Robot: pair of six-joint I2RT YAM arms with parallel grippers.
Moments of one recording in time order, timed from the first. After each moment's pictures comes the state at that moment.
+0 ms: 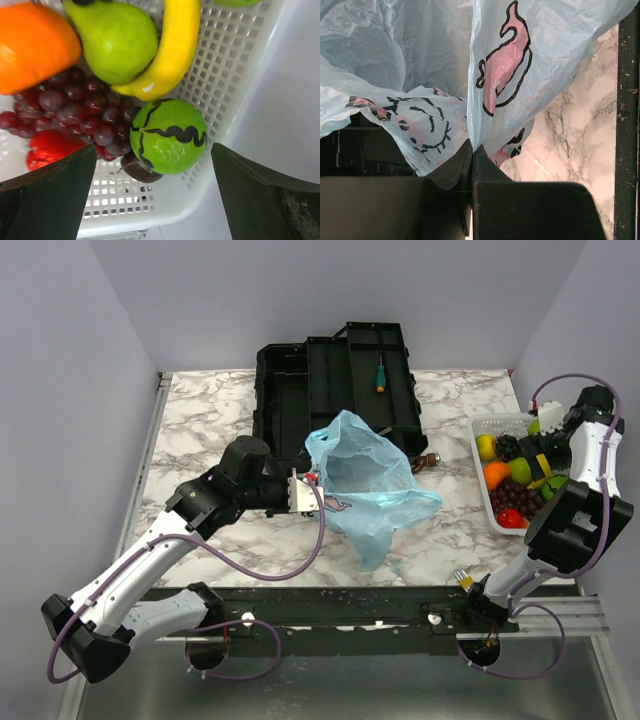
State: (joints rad) left arm -0.69 1.00 1.05 -0.69 0.46 0.83; right arm -0.51 1.69 1.52 -0.96 -0.04 -0.81
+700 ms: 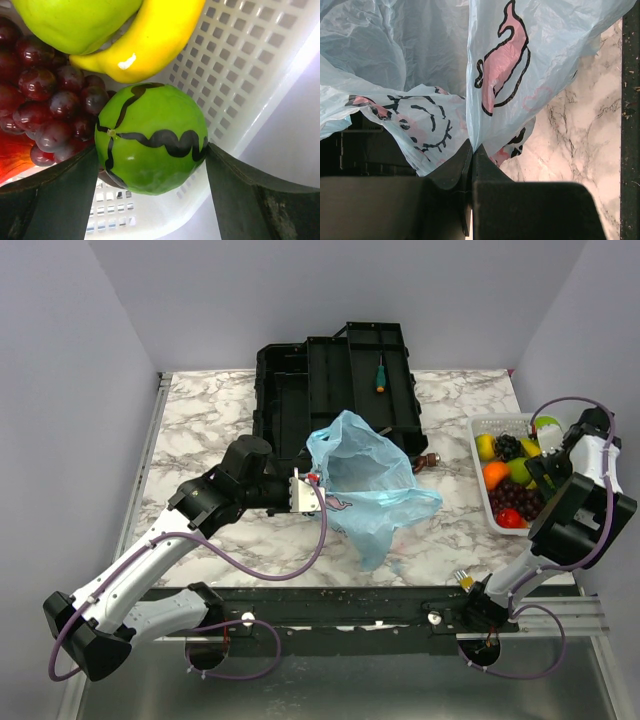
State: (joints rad) left arm -0.69 1.02 1.05 -0.68 0.46 0.85; right arm -0.60 1.72 1.33 -0.81 0.06 -0.98
